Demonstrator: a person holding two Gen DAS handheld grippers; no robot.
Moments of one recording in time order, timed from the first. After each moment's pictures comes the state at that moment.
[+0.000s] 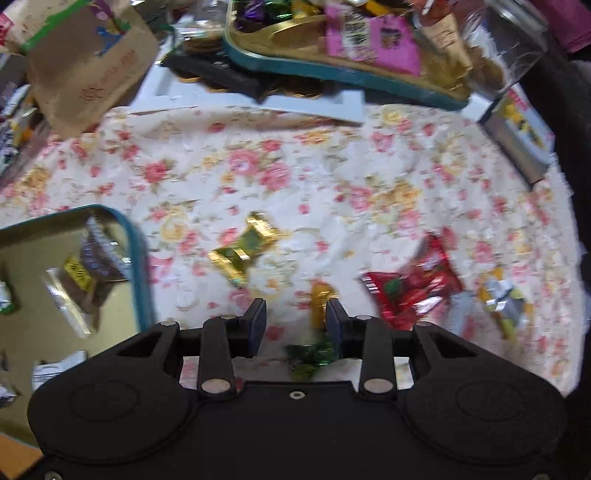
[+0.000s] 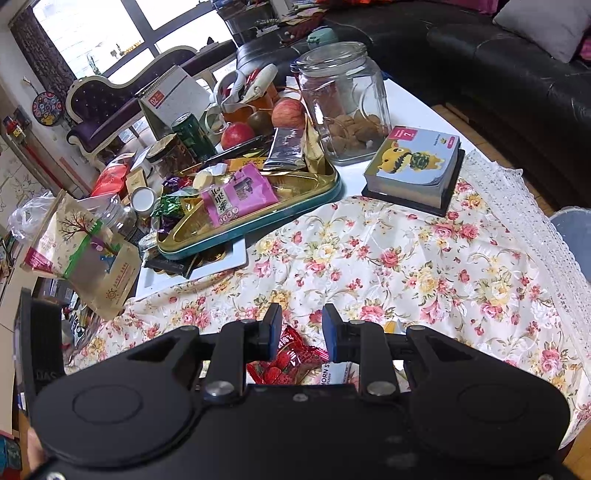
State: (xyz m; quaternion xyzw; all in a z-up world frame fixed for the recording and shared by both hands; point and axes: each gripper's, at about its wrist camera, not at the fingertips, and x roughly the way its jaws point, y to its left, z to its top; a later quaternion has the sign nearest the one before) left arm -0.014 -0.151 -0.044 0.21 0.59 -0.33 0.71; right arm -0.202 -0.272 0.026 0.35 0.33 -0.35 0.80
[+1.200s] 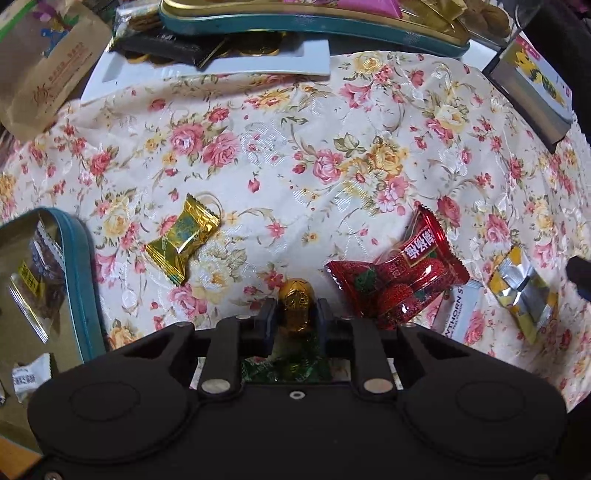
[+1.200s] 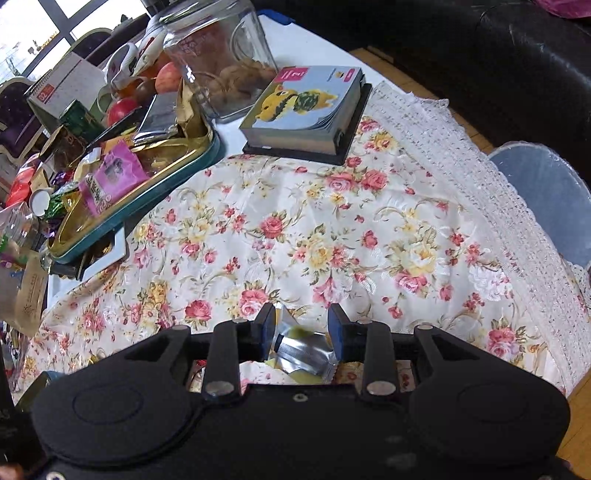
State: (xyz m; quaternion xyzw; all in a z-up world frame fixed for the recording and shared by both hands) left arm -0.036 -0.198 -0.083 0.25 0.61 -0.31 0.68; right arm -0.236 -0.342 -0.044 0.39 0.40 -0.41 0.72
